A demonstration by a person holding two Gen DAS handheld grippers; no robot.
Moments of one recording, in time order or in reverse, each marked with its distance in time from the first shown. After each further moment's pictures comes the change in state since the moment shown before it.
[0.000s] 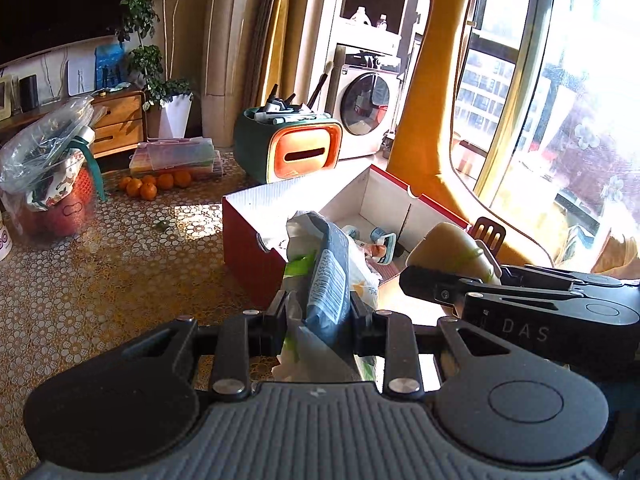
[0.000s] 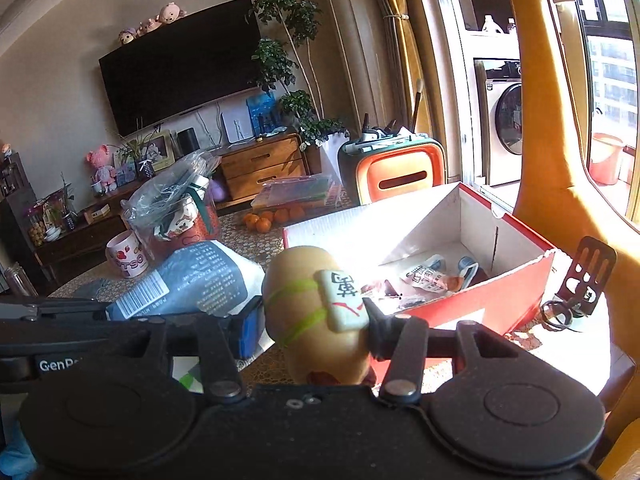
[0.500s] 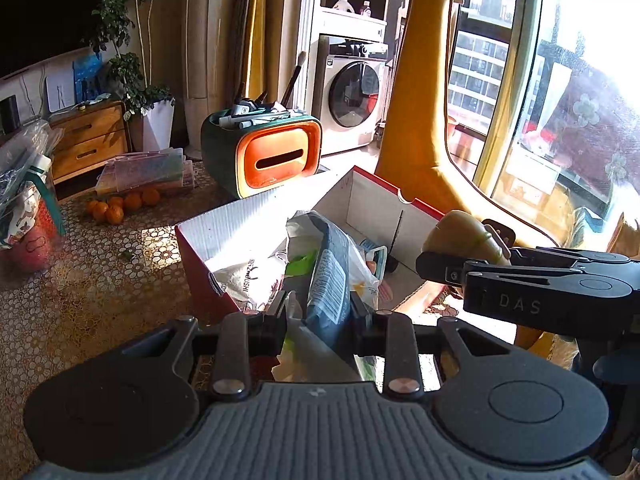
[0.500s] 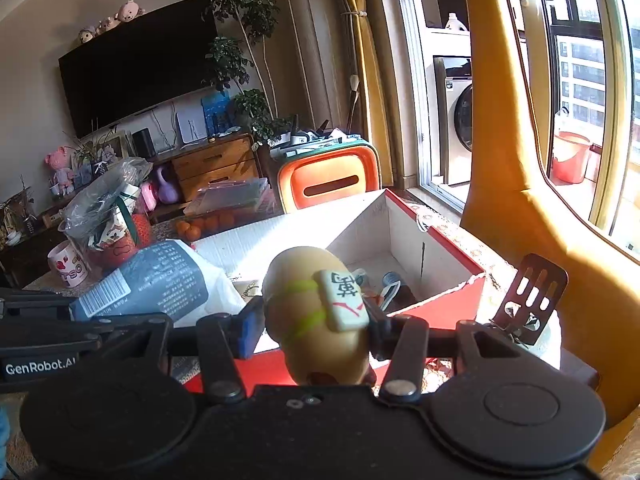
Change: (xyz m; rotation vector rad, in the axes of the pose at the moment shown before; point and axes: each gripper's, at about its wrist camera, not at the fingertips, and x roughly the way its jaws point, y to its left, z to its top) left arm 0.064 -0.033 0.033 0.071 0.018 0.017; right arm 0.029 -0.067 0.019 0.005 0.004 -0.114
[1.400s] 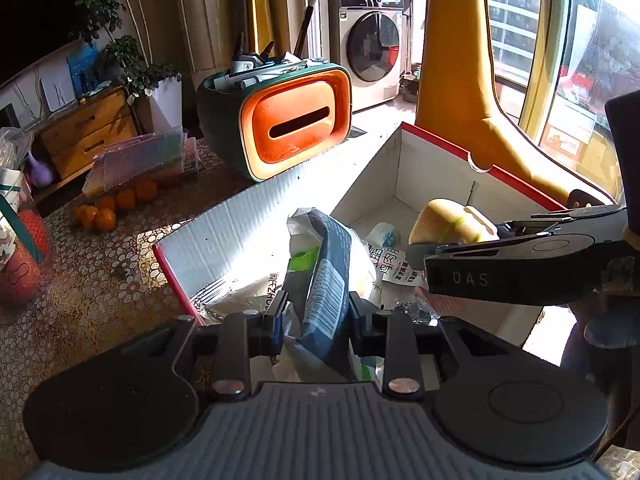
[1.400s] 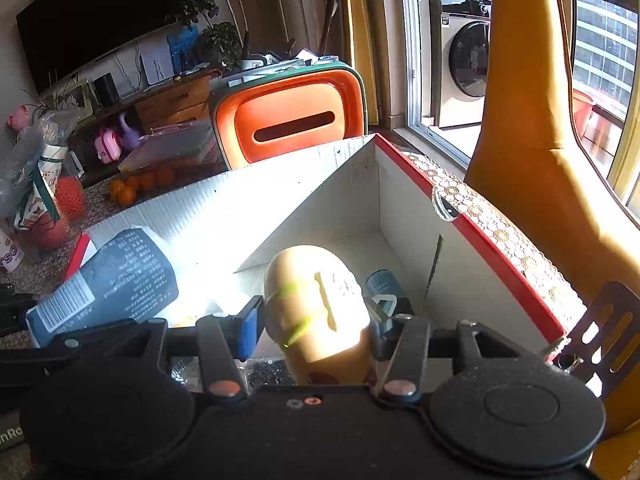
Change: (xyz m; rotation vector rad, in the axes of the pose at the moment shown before) left arm 0.112 0.011 0.024 0.078 0.144 0.096; right arm 0.143 -0.028 0.022 -0.002 0.216 -0.061
